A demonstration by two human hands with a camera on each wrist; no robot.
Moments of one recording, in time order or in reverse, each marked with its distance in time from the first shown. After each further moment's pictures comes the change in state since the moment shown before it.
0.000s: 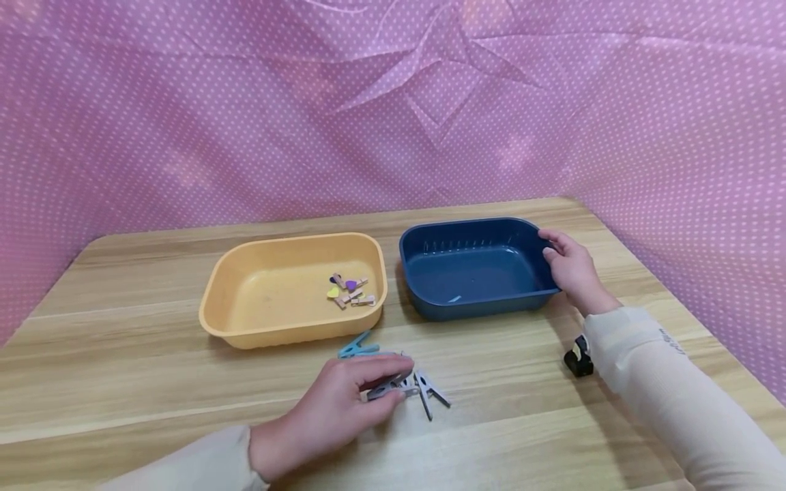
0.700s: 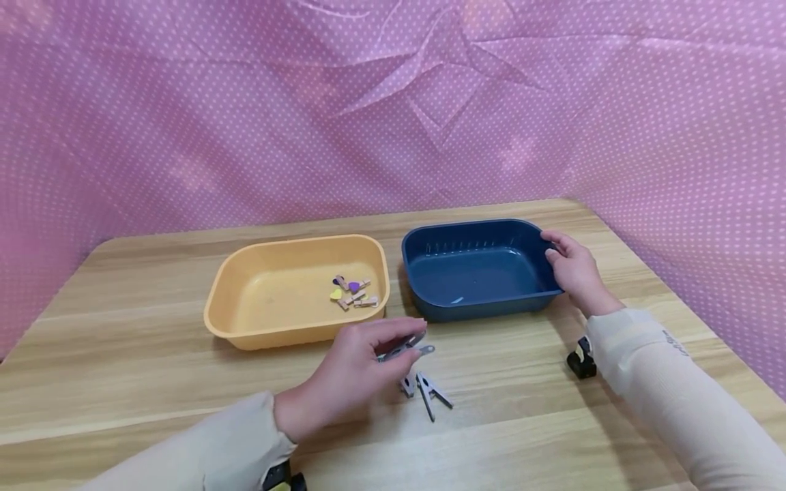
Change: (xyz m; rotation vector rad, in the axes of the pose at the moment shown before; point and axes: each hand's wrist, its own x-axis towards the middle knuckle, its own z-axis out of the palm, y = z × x) left_hand 0.032 0.013 -0.005 -0.089 0.095 -0.035; right_hand -0.001 -0.001 0.000 -0.010 -0.002 -0.007
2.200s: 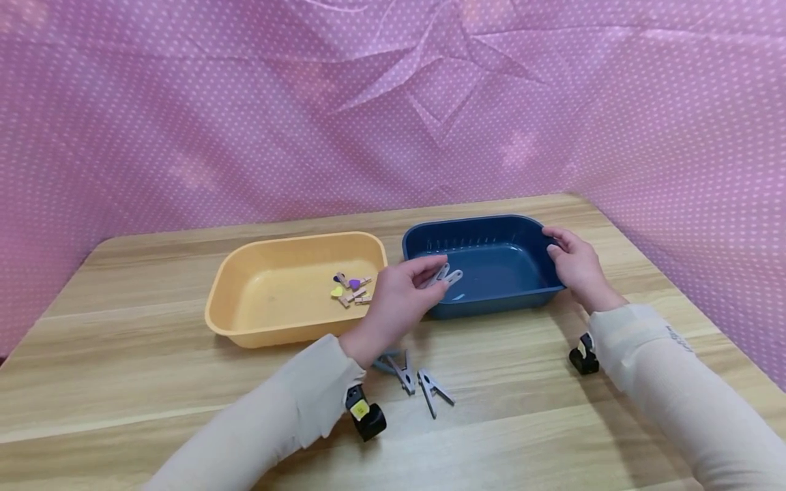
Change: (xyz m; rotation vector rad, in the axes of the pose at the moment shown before) left_hand 0.079 -0.003 0.026 -0.193 0.168 -0.080; right_hand 0.003 0.004 0.000 -0.001 0.010 -0.020
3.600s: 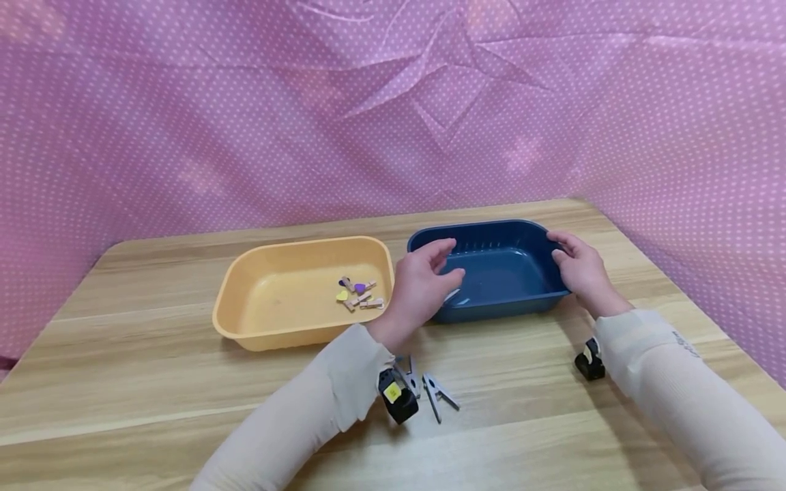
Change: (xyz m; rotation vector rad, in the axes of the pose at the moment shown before) left_hand 0.023 0.005 0.015 0.084 0.101 -0.005; right_hand -0.001 0.000 0.000 0.013 -0.016 0.025
